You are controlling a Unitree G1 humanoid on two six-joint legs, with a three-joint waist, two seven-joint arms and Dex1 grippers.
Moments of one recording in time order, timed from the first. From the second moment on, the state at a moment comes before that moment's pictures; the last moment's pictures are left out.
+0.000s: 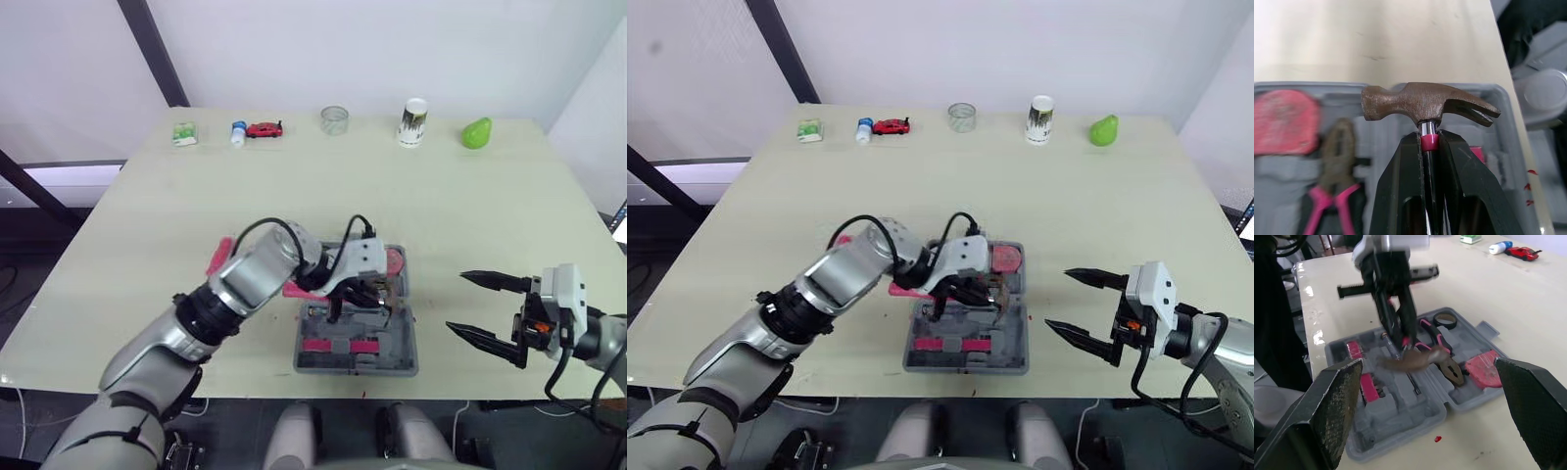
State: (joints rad) left arm -0.81 0.58 -0.67 -0.16 -0.17 0.83 -1.16; right arm 0.19 -0.74 -0.25 -0.50 0.63 0.32 1.03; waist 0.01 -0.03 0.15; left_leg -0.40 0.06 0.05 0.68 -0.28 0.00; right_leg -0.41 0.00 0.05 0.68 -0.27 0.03
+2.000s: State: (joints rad) left arm -0.90 0.36 -0.91 0.01 0.01 0.93 -1.09; right arm 0.28 -0.75 -0.28 -0.50 0.59 0.28 1.02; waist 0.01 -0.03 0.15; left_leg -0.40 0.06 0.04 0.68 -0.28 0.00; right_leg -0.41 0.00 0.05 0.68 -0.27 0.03
